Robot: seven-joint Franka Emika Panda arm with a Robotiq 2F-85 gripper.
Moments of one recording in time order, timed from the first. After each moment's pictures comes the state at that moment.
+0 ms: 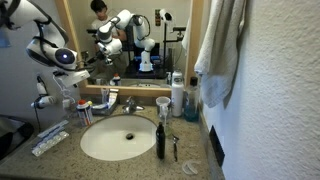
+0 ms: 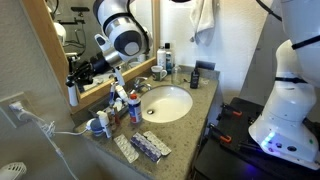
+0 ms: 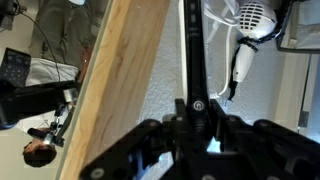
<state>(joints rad) 0.45 0.49 0.13 -1.74 2.05 2.80 -2.60</state>
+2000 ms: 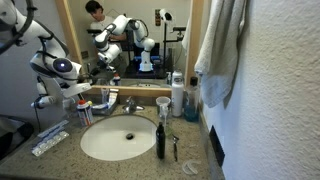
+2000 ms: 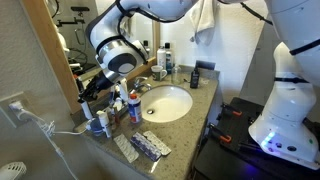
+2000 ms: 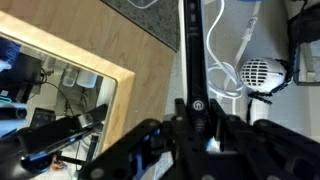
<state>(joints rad) 0.53 0.65 0.07 -1.65 2.05 2.98 -2.45</state>
